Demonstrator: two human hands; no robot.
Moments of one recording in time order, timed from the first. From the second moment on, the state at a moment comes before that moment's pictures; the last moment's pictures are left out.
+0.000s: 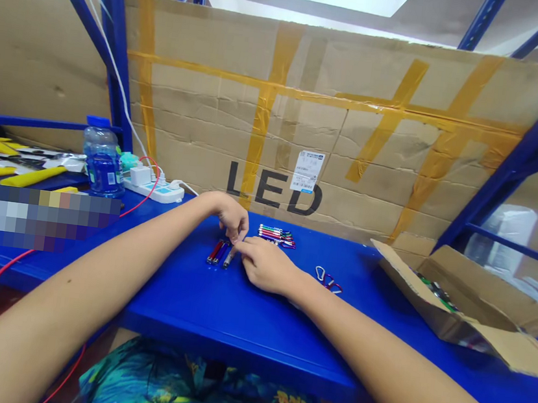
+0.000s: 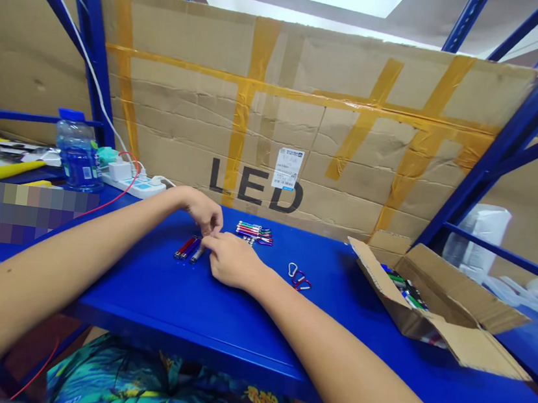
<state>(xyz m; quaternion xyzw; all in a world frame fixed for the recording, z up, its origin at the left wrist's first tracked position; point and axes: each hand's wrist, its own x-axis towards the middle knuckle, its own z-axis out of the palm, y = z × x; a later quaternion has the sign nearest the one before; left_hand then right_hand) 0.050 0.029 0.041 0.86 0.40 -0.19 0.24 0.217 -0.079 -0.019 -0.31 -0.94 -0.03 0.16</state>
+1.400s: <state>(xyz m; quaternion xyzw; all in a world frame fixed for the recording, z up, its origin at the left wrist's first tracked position) 0.099 -0.001 0.024 0.94 0.34 0.04 -0.02 0.324 -0.051 -0.011 -0.46 -0.82 0.15 0.31</state>
